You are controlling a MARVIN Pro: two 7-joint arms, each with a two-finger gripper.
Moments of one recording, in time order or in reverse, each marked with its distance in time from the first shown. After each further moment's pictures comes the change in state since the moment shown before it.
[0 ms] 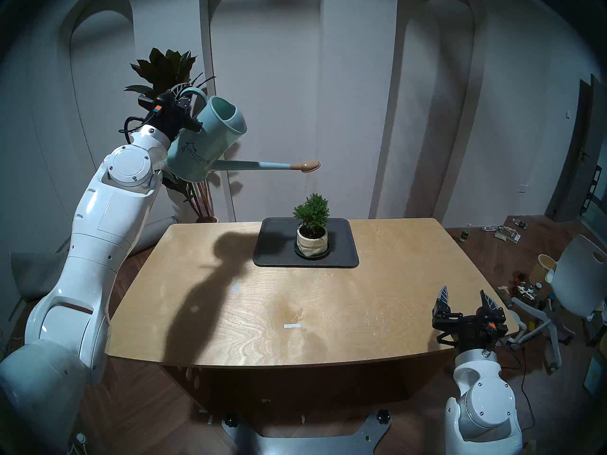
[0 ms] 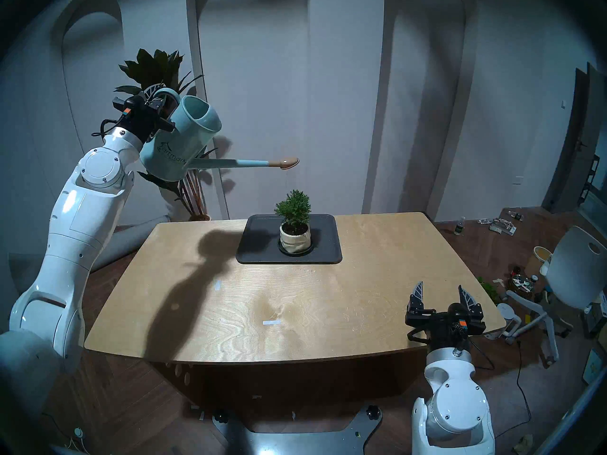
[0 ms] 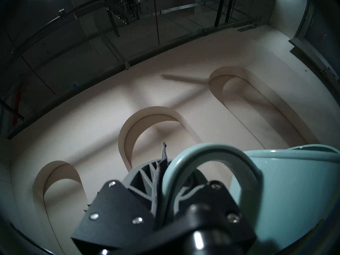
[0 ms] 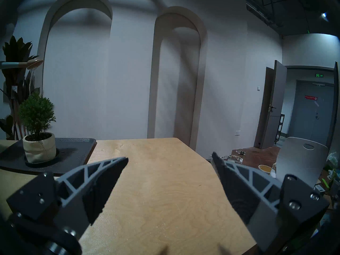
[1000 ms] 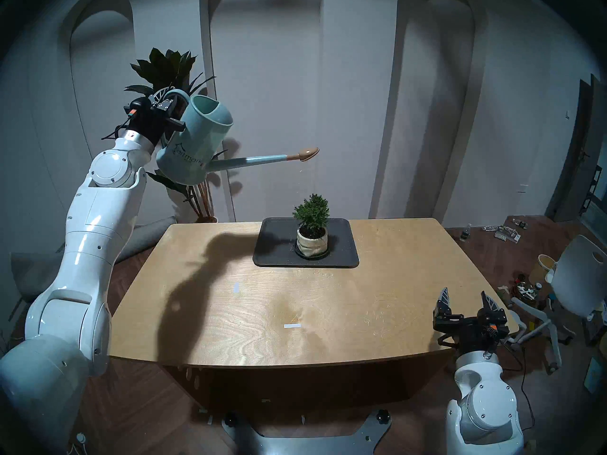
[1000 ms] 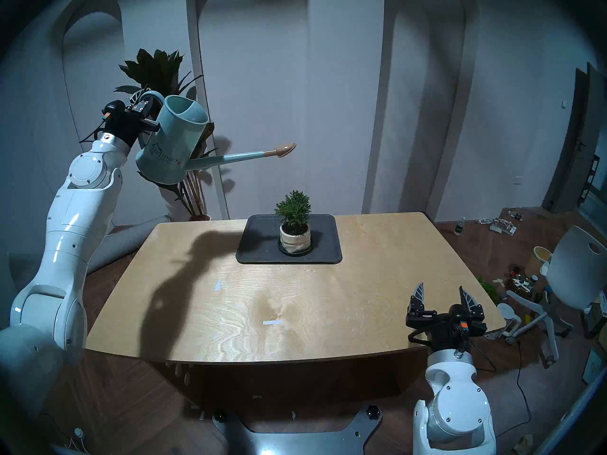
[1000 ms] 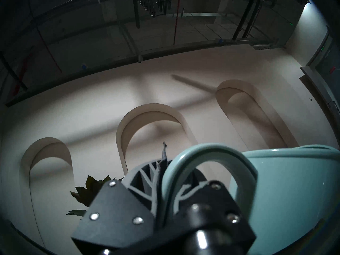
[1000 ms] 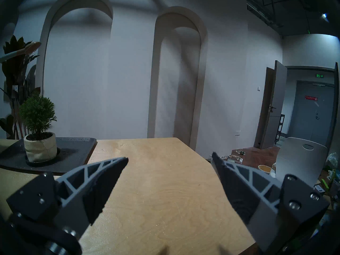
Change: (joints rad) left arm -0.053 -0.052 -0.081 0.168 -0.130 -0.038 -0.110; right arm -0.010 -0.002 0.000 -0.012 -0.001 0.000 0.002
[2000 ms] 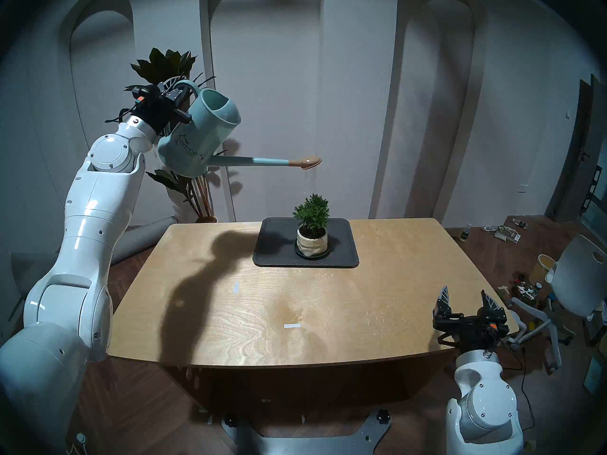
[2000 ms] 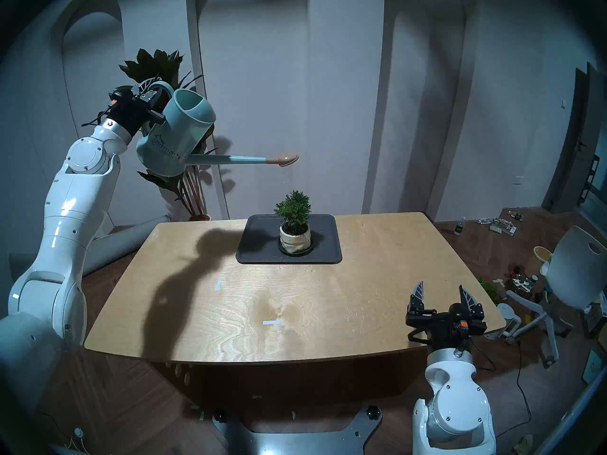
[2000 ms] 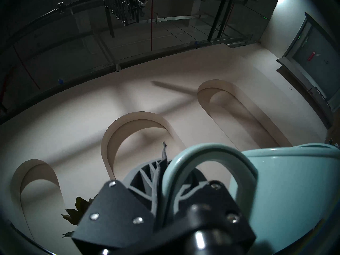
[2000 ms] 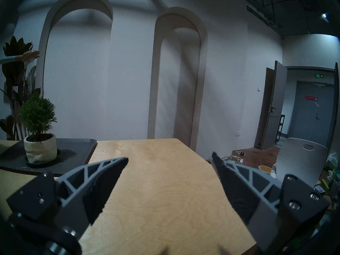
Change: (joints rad) left arm -0.087 -0.005 0.013 0.032 0.087 -0.035 -0.151; right arm 0.004 -0.002 0.000 0.000 -0.001 0.000 0.002
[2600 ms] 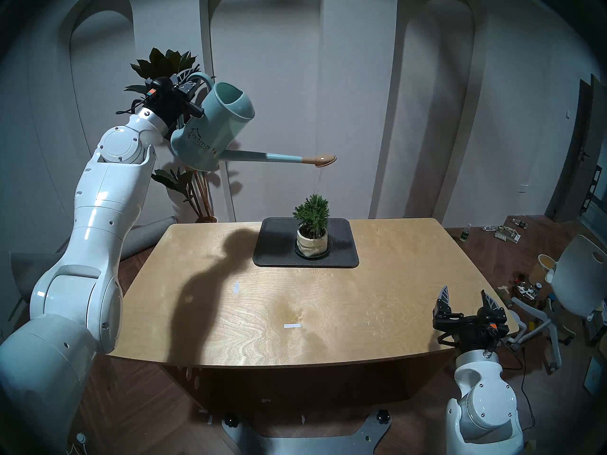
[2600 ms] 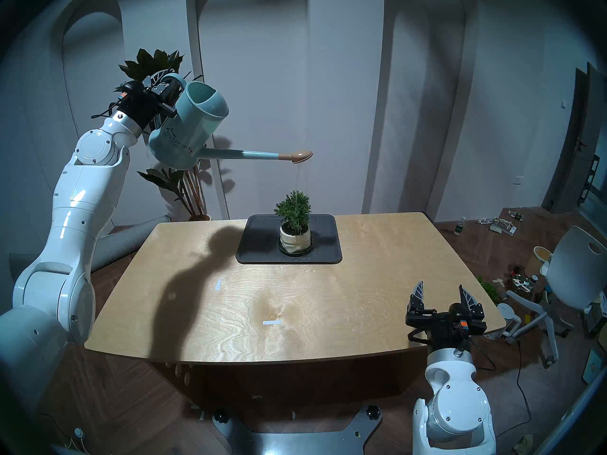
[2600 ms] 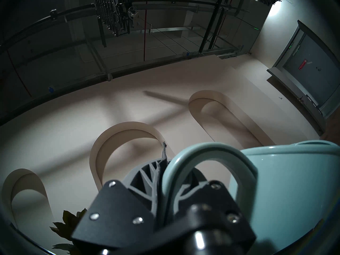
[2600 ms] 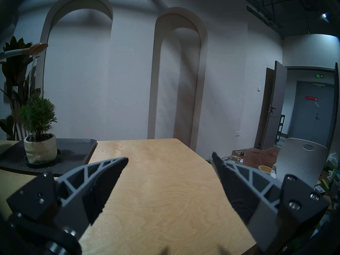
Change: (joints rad) left arm -0.052 -0.053 0.007 0.050 0.010 -0.042 -0.040; right arm 0.000 -0.001 0.000 -0.001 -0.001 0.000 0.001
